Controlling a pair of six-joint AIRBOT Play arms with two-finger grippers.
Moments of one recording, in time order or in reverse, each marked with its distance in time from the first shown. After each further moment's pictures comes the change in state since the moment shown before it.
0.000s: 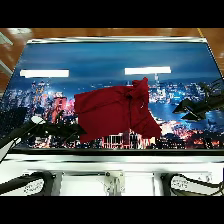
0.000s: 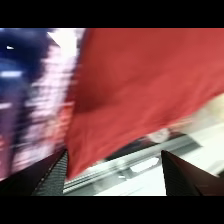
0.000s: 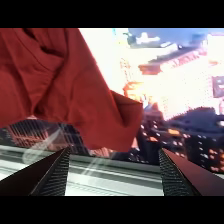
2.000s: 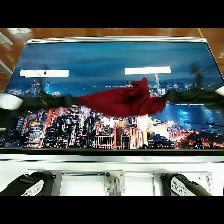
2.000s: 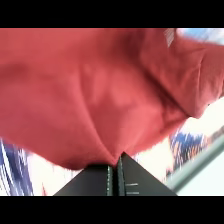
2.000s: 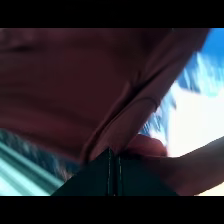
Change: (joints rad) left arm -0.097 0.316 0.437 0.006 0.059 0.185; right arm 0.158 0.260 -0.116 0.456 -0.282 -0.301
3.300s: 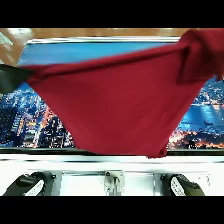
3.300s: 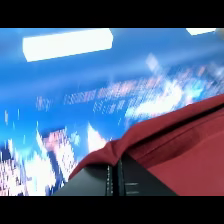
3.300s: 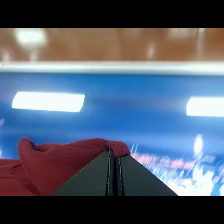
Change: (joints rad) left arm -0.002 0.187 0.457 0.492 -0.292 -0.383; right arm -0.029 0.260 0.642 -0.265 0.066 0.306
